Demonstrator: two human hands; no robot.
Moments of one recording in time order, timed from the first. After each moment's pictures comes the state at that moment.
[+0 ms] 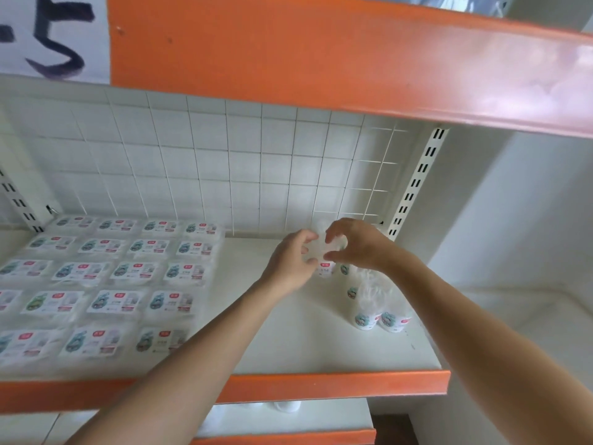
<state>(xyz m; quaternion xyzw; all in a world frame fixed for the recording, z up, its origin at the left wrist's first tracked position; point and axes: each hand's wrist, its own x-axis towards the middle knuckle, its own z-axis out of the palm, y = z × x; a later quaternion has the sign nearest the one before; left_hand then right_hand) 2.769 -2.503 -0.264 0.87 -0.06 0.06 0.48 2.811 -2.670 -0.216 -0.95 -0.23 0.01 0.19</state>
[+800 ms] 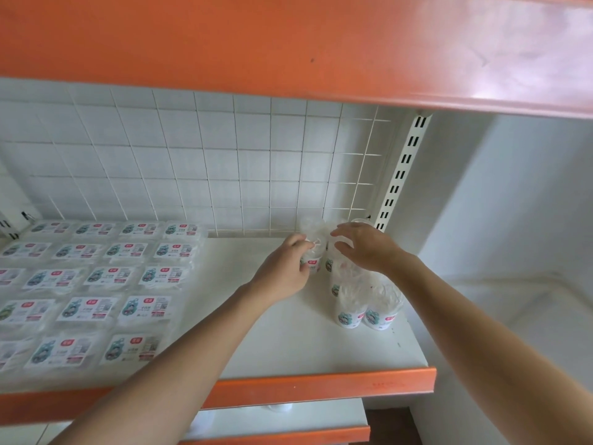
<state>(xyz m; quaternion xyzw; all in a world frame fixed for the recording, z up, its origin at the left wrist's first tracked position) 2.780 -2.523 -0.281 0.94 -0.15 0.05 0.32 2.838 -2.720 -0.250 -0.98 -0.19 0.01 0.11</state>
